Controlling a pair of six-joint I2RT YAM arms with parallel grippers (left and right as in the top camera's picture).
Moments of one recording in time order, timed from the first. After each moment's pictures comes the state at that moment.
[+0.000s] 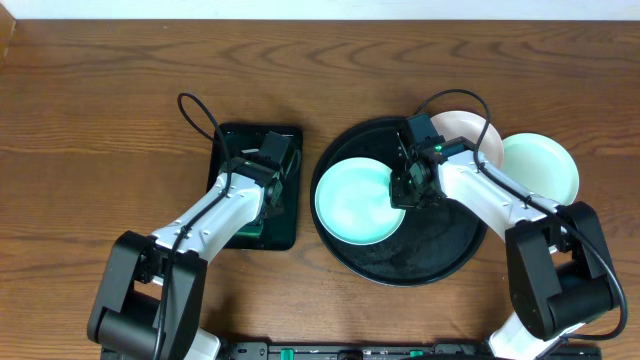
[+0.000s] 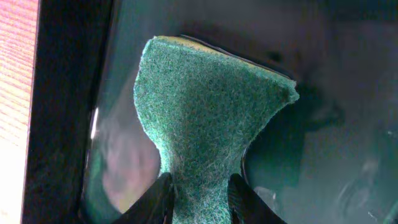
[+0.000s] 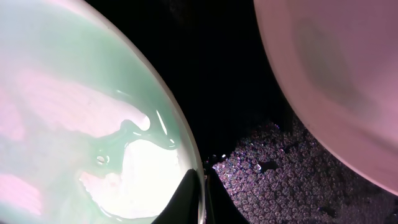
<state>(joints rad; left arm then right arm) -0.38 1.67 0.94 -0.74 -0.32 -0.59 0.39 1.82 1.10 -0.73 -0.10 0.43</state>
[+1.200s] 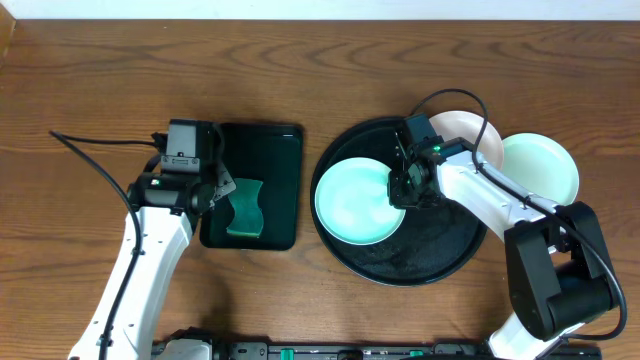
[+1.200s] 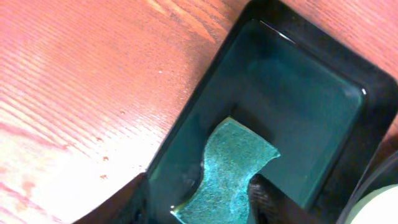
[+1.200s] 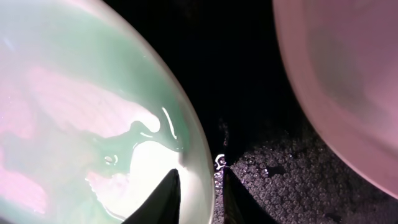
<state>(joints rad) -0.09 1.29 0.97 -0.79 -0.15 -0.56 0.39 1.82 1.10 -0.72 -0.10 0.41</state>
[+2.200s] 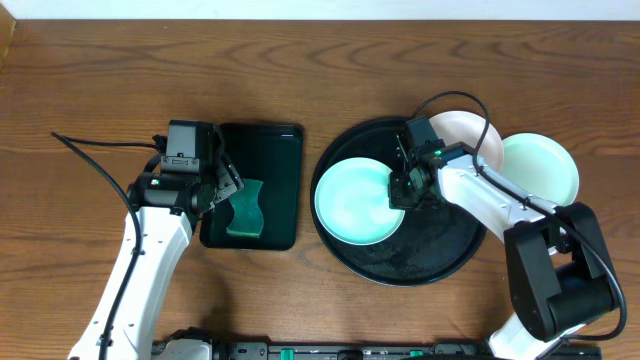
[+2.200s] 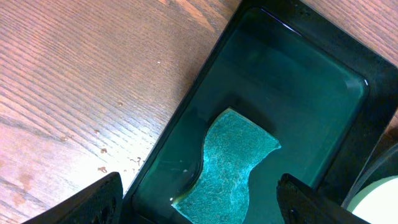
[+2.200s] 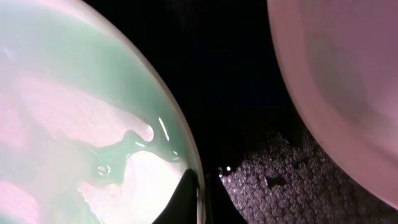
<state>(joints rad) -0.09 1.29 0.97 -0.81 -0.14 -0.56 0.39 1.82 1.07 -0.68 -0.09 0.42</state>
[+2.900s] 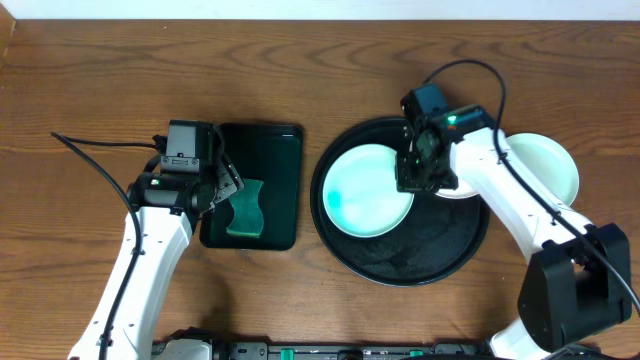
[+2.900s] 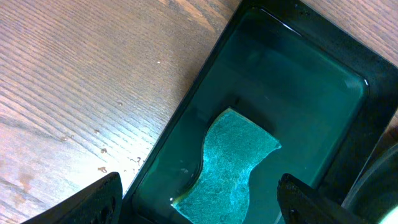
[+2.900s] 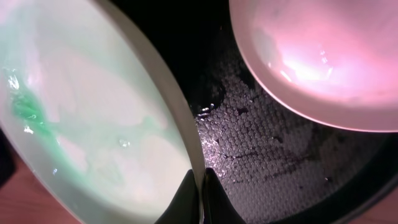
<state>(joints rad) -0.09 1.29 0.97 -0.81 -0.14 -0.56 0.38 1.76 1.38 -1.10 -0.08 0.40</state>
